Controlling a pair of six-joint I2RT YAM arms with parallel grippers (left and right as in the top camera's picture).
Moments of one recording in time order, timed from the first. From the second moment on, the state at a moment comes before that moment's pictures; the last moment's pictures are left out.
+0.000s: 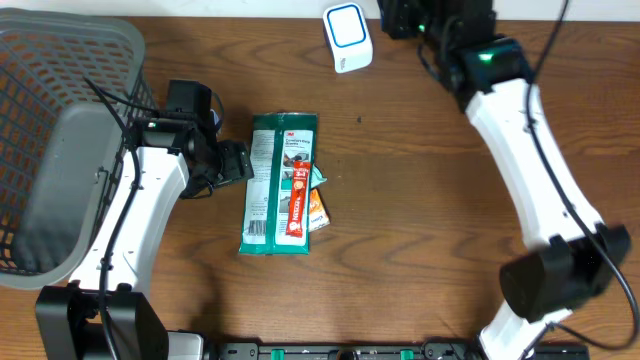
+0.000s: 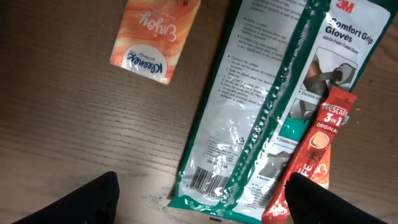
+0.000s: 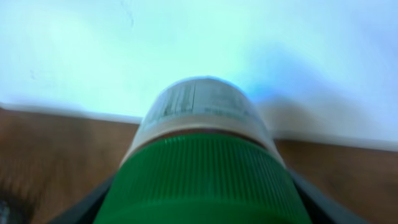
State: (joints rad) left arm -0.09 1.56 1.23 -1.03 0.12 -0.36; right arm 0.30 1.88 1.87 -0.38 -0.03 0.21
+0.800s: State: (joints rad) left arm -0.09 1.56 1.23 -1.03 0.12 -0.36; right arm 0.33 2.45 1.82 0.46 -0.03 0.19
